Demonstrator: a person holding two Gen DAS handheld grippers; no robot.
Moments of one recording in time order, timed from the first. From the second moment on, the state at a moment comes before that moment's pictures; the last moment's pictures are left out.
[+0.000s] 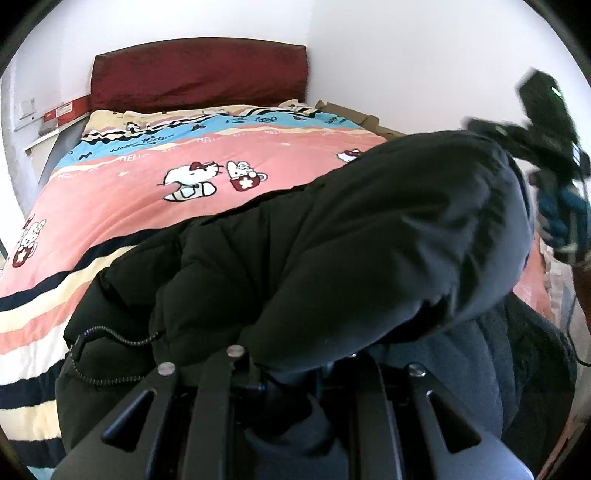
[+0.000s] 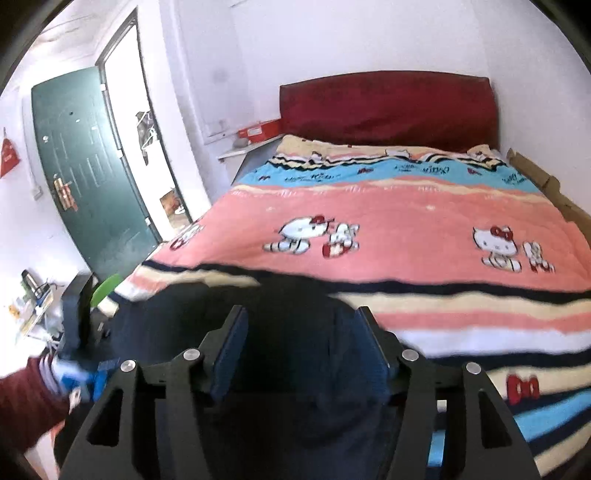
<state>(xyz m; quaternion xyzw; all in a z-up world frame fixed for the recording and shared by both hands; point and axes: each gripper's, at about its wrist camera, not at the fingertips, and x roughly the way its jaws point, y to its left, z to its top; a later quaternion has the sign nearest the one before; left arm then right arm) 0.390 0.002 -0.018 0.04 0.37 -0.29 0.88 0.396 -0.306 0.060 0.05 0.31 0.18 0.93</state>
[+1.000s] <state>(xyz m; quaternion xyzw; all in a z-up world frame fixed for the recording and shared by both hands) 0.325 0.012 0.091 -0.09 0.35 -0.17 0.92 0.349 -0.253 -0.025 -0.05 0.39 0.18 0.90</state>
